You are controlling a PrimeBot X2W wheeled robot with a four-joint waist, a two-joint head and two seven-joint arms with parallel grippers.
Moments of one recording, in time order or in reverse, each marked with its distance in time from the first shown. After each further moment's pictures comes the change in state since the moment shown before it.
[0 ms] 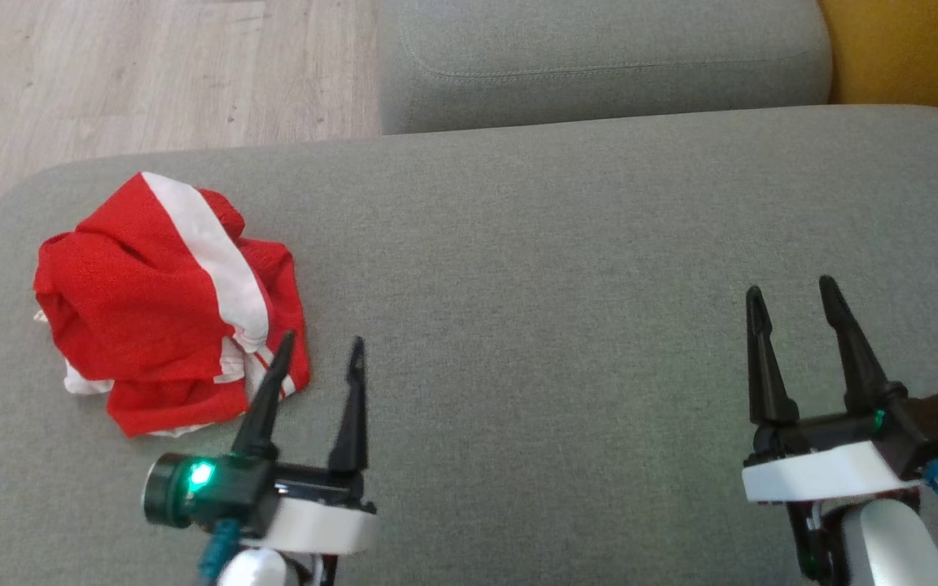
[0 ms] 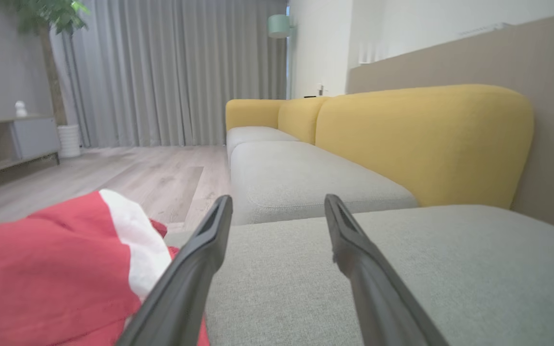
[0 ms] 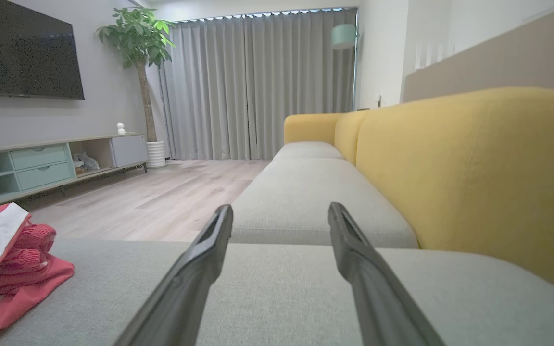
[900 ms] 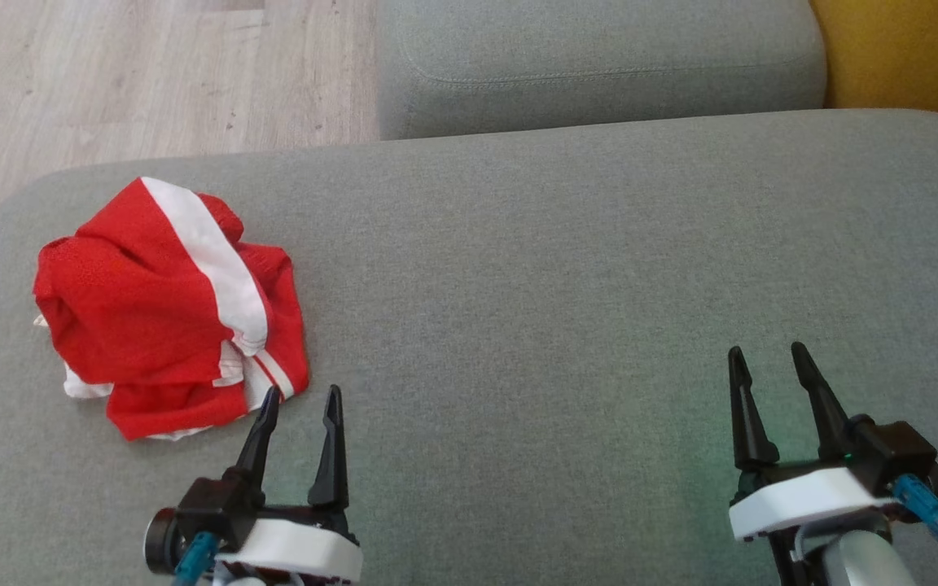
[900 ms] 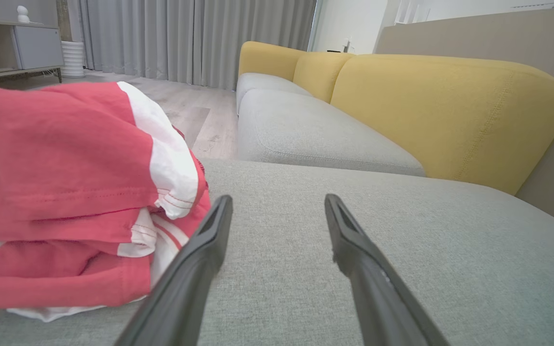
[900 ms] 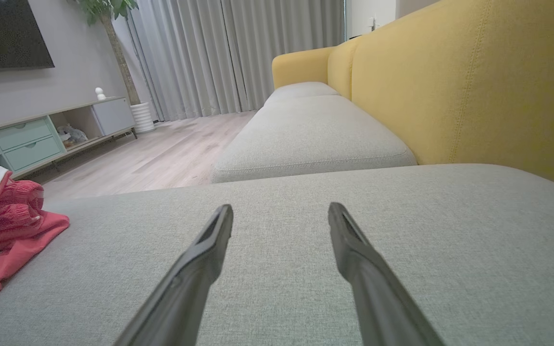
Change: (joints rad) left arm 0.033 -0.055 0.103 0.179 -0.150 -0.114 0.000; right arm 0.004 0.000 0.007 0.231 0.109 0.000 -0.002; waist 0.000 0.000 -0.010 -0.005
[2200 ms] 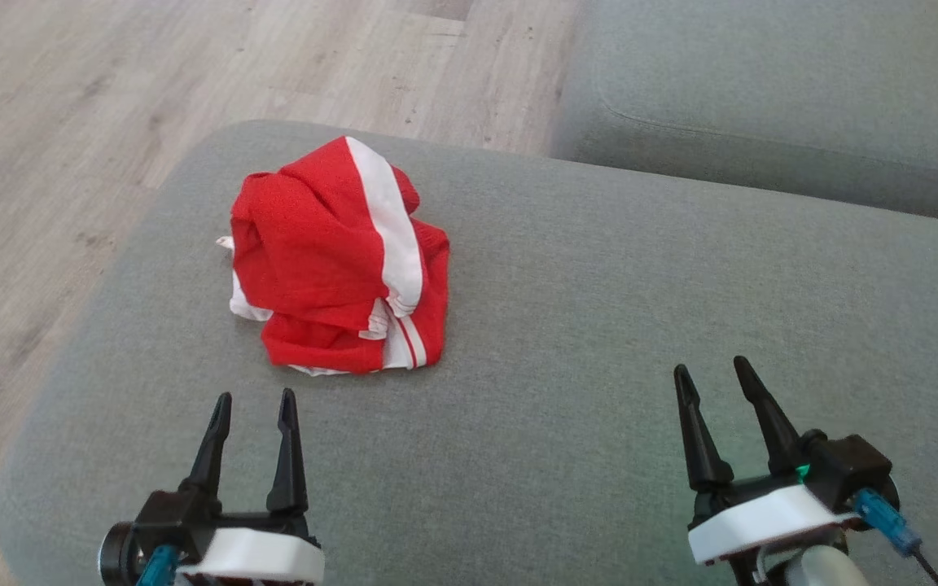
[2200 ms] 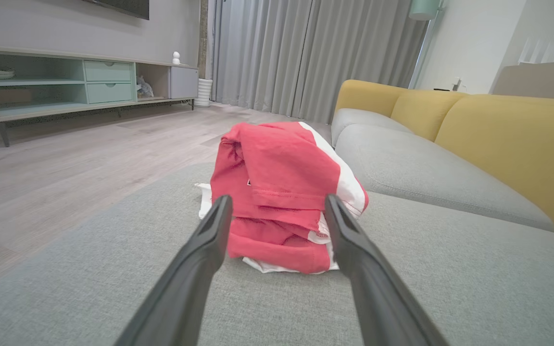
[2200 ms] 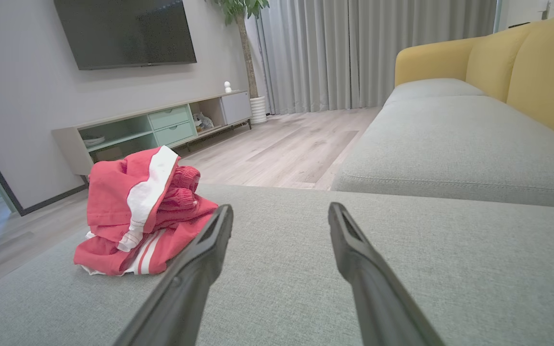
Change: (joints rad) left arm 0.038 -0.002 0.117 -0.031 0.062 -0.025 0.000; right arm 0.028 0.000 0.122 -0.032 0.059 0.000 0.000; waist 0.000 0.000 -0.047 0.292
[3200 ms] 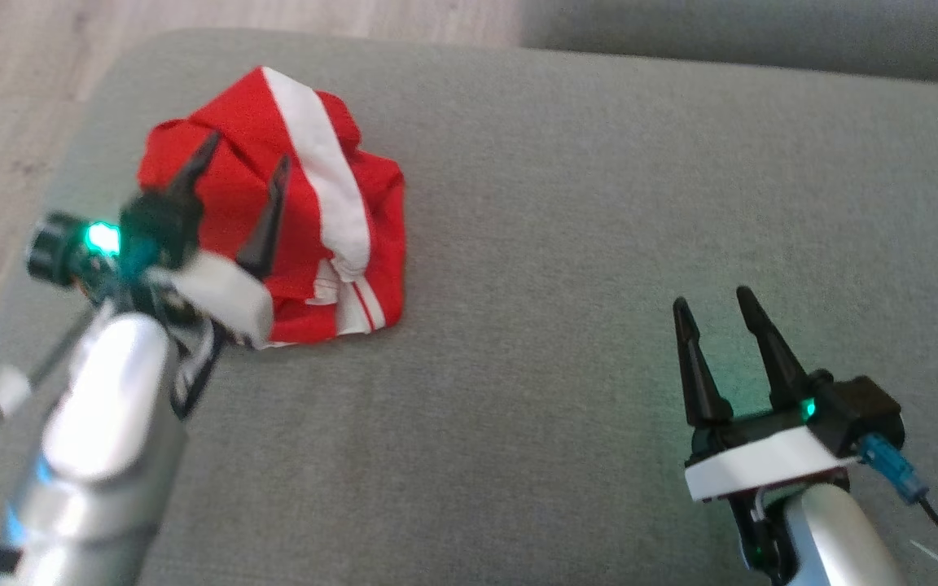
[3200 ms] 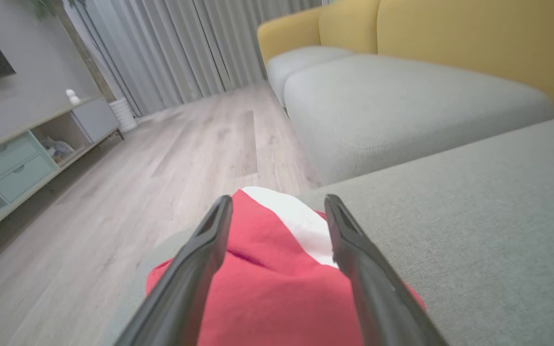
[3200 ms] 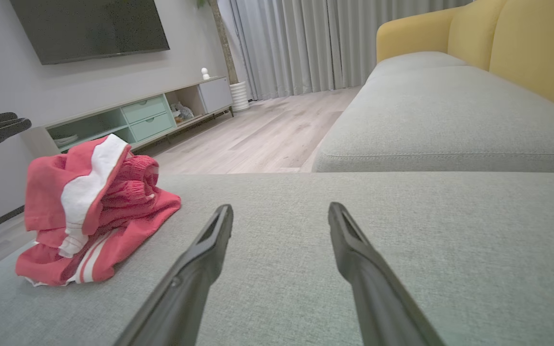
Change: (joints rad) left arm -0.540 0.188 -0.129 0.136 0.102 -0.098 0.242; right arm -0.093 -0.003 0.003 -0.030 -0.022 0.000 0.000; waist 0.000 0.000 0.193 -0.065
